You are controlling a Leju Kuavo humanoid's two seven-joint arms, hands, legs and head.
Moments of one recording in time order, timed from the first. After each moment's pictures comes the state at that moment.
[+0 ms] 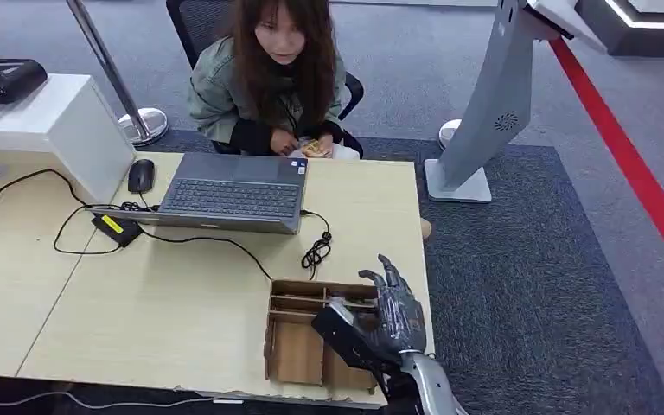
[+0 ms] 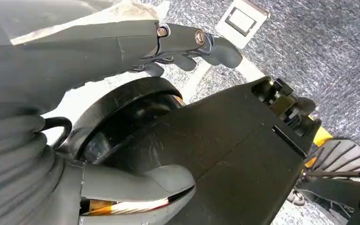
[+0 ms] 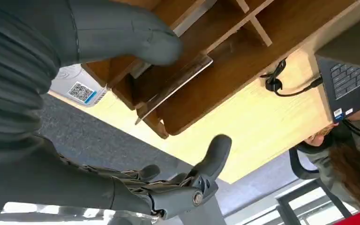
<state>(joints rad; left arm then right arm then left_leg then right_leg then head) -0.16 -0.03 -1.27 -0.40 0.30 0.20 0.38 -0.17 -0.10 0.81 -1.45 0.87 -0.39 0.47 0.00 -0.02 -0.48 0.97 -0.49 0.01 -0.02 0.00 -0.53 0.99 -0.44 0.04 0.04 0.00</state>
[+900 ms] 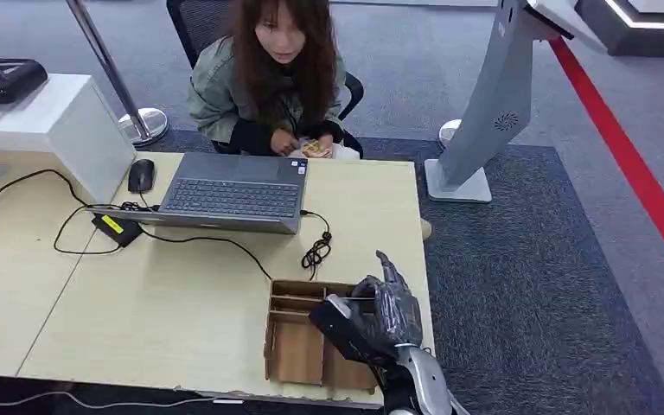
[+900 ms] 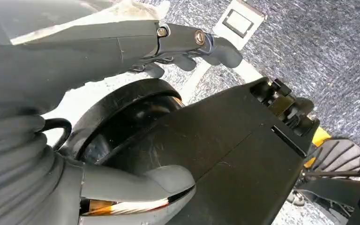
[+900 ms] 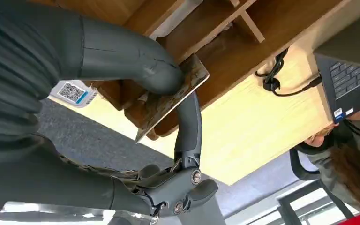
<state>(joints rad) -0.16 -0.03 -1.27 -0.40 0.29 0.20 0.37 -0.20 -0.08 0.81 -1.39 0.85 -0.41 0.46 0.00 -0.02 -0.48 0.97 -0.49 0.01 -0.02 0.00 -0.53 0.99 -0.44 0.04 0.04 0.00</state>
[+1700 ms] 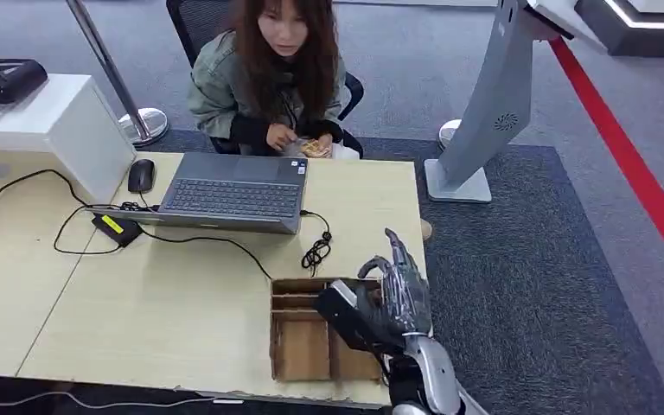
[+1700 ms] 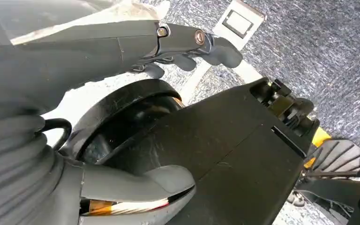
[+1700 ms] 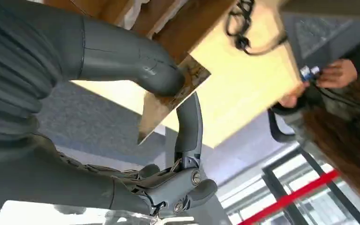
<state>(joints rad) -0.16 -0.03 -1.26 -0.40 0.28 0.20 0.37 -0.22 -0.10 0.79 -1.53 0.93 -0.40 0.50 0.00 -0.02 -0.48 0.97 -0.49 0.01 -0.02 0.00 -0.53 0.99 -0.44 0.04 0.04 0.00</state>
